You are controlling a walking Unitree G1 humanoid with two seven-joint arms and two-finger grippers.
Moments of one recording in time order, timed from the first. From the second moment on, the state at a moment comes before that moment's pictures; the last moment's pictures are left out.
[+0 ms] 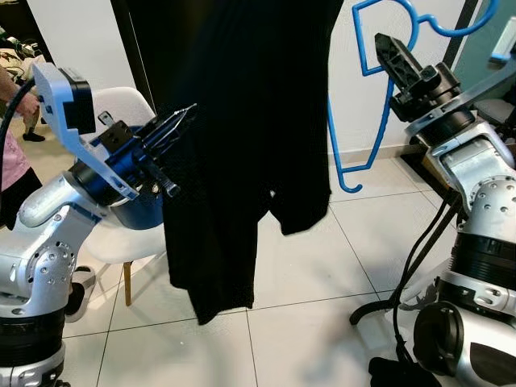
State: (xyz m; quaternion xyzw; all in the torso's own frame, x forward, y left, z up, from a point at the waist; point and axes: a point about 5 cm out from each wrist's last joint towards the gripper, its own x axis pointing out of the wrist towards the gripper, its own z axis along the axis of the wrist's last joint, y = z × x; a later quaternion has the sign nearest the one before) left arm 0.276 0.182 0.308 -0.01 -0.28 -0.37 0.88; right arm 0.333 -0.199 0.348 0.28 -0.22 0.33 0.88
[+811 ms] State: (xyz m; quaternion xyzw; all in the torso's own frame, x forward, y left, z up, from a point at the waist) left arm 0.290 0.196 0.268 0.12 -0.16 -0.34 0.92; right arm 0.303 -0.171 0.343 0.09 -0.22 0.44 0.87
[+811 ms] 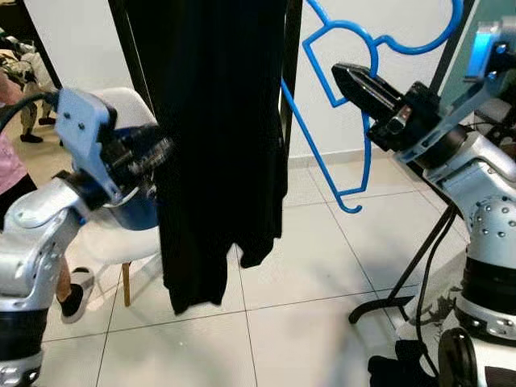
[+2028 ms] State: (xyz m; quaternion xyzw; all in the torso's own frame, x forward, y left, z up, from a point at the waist) left arm 0.265 0.224 0.387 0.29 -0.12 -0.59 0.75; right arm 0.289 -0.158 0.263 -0.11 -0.10 0.56 0.82
